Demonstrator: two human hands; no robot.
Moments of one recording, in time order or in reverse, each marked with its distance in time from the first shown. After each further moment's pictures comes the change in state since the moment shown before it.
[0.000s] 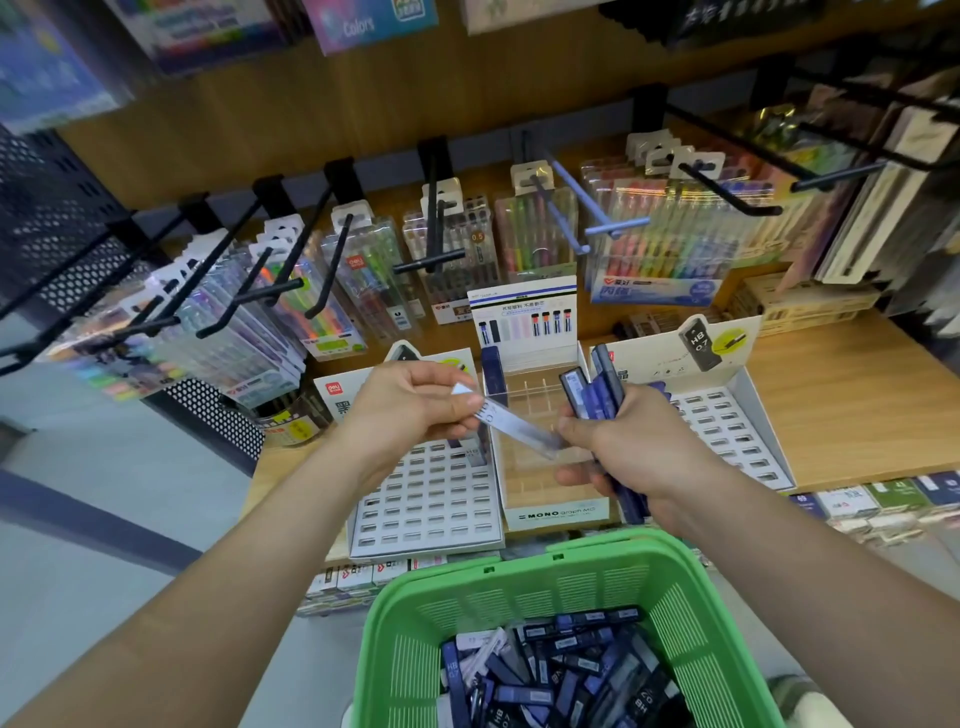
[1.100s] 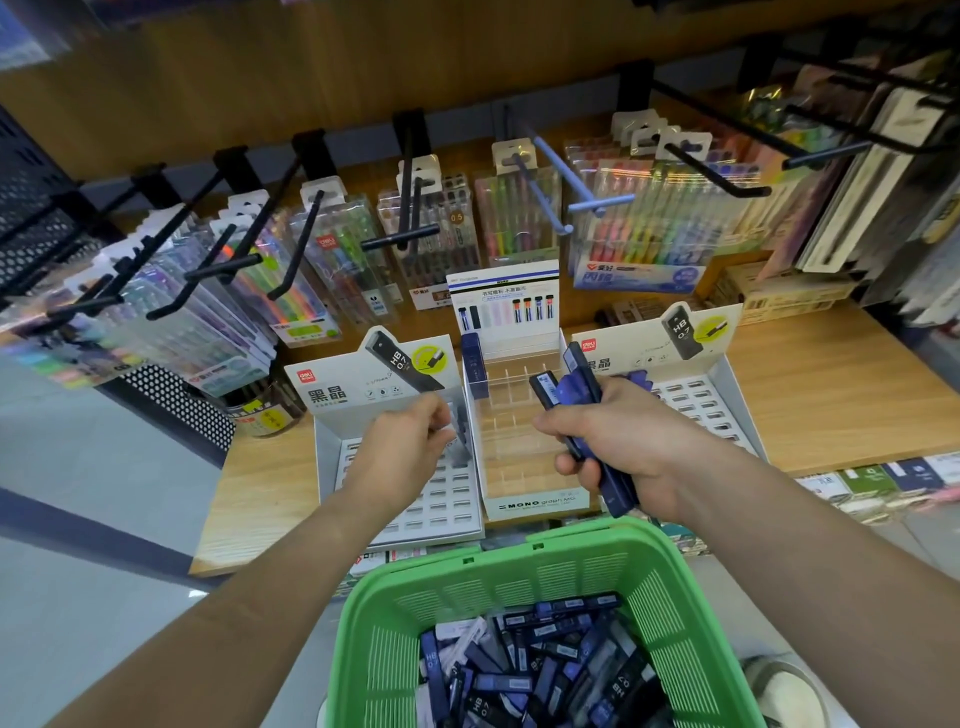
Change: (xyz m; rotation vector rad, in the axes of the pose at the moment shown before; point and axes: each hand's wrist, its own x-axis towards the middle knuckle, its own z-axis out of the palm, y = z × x) left_hand 0.032 -0.088 0.002 1.023 0.207 0.327; right_hand 0.003 -0.002 -0.009 -0.016 -0.119 0.117
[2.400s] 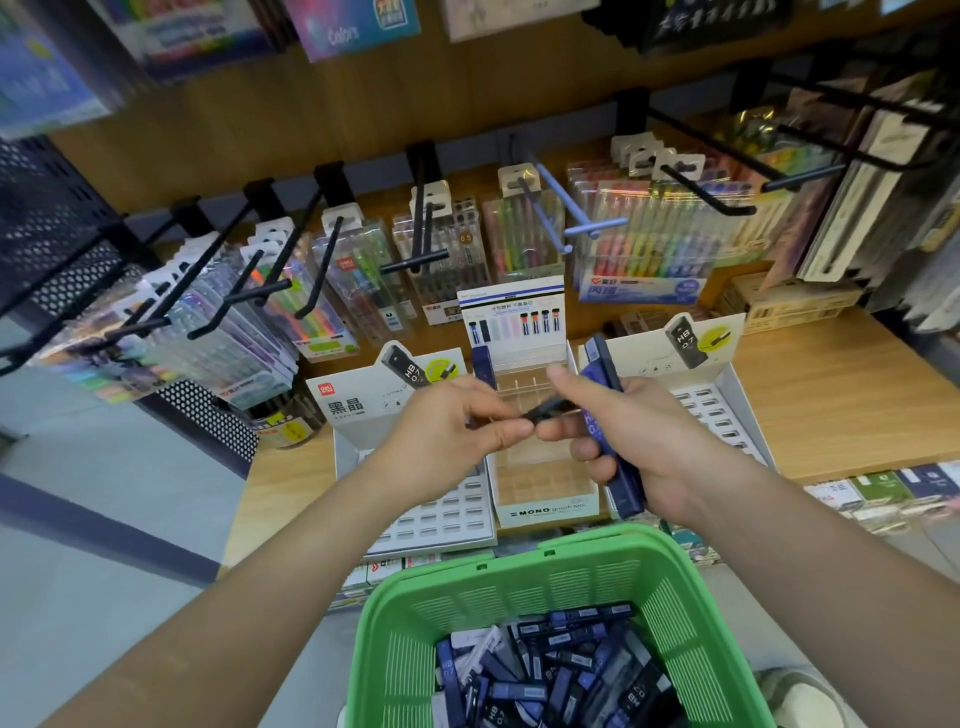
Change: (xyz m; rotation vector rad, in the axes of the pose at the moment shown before) left_hand -0.019 0.085 -0.073 -0.440 -0.196 0.152; right_hand -0.010 -0.007 -0.001 0.154 0.003 -0.104
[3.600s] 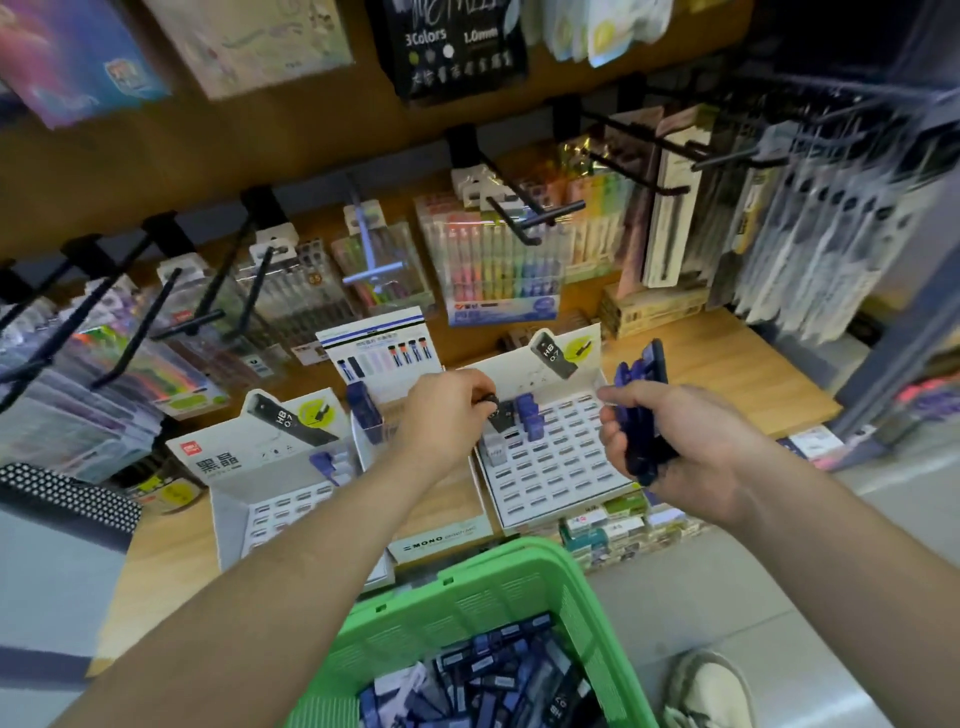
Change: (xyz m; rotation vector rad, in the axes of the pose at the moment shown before) left_hand 0.107 0.016 0.108 0.443 0.135 -0.005; right_hand -0.031 -0.014 -0.130 0.434 0.248 0.082
